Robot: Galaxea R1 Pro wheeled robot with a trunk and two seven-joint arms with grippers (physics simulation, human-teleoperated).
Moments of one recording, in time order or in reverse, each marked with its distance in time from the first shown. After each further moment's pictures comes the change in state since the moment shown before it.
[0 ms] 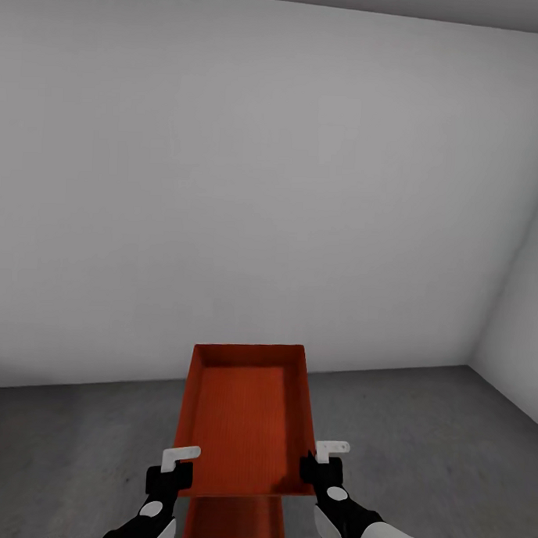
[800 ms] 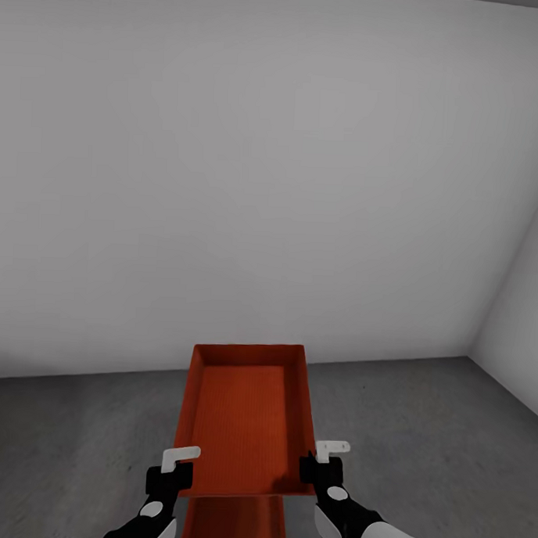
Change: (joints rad) left arm 0.000 0.000 -0.014 0.000 0.017 0.000 0.003; right arm 0.000 -0.001 0.000 0.000 0.003 0.002 0.000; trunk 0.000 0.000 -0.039
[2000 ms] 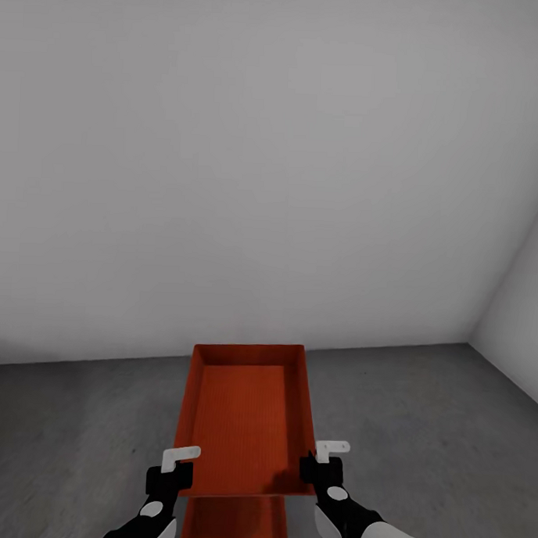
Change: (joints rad) left arm 0.000 0.000 -0.001 0.000 0.001 0.000 0.000; right arm 0.000 0.000 0.000 0.000 -0.001 0.000 0.000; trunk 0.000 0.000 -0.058
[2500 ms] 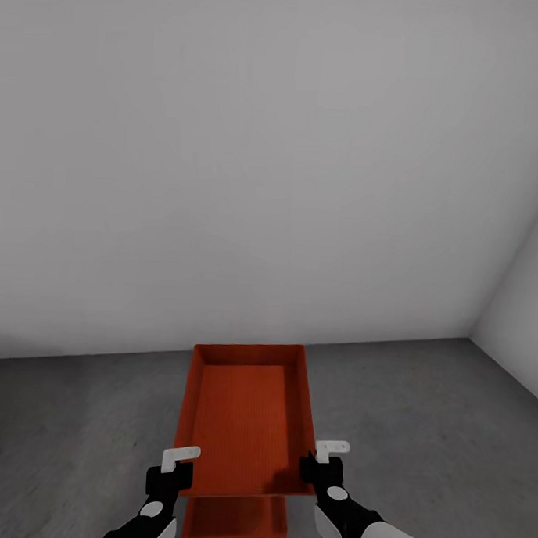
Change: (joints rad) left arm 0.000 0.000 0.000 0.000 0.001 -0.001 -0.001; right arm 0.000 0.000 0.001 0.000 -0.001 0.000 0.000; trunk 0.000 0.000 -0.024
